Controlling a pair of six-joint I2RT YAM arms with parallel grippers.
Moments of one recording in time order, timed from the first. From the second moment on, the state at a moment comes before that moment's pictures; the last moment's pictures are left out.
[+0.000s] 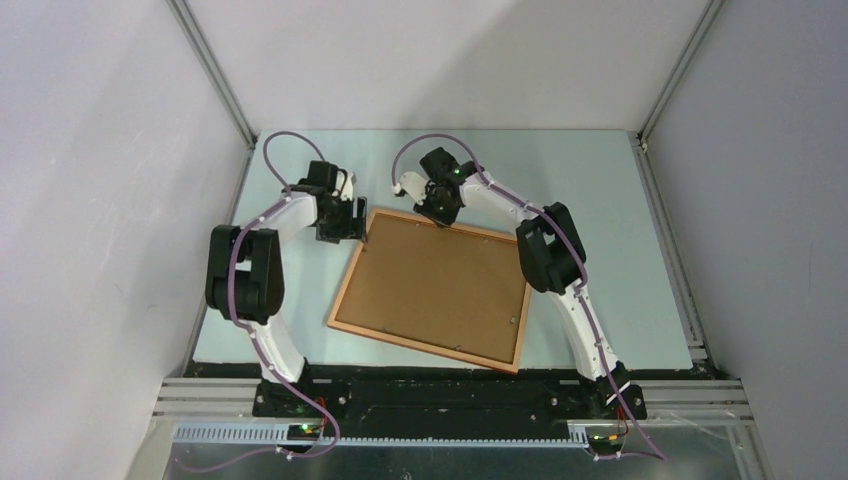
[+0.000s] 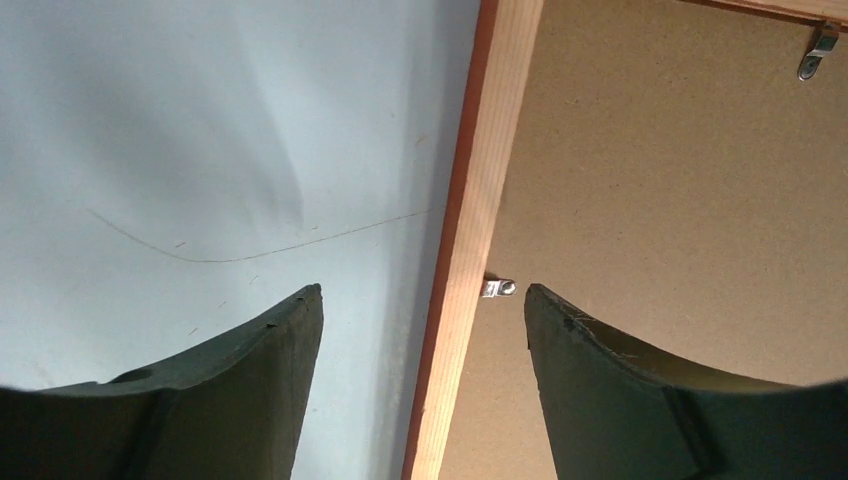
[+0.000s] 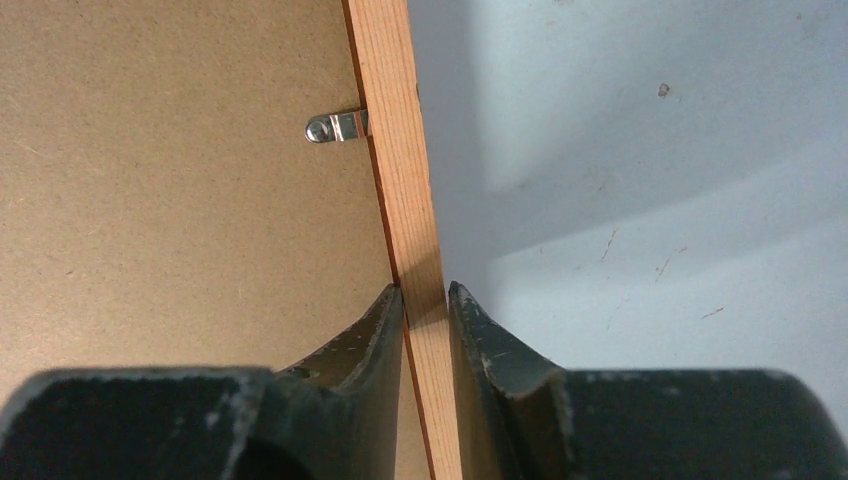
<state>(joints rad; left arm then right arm) -0.13 1.81 1.22 -0.55 0.16 -0.09 0.63 2.38 2.06 -0.77 -0.12 -0.59</state>
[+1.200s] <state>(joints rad) -0.09 1.63 1.14 -0.47 0.09 0.00 0.33 1.44 1.16 -0.70 -0.22 -0.46</state>
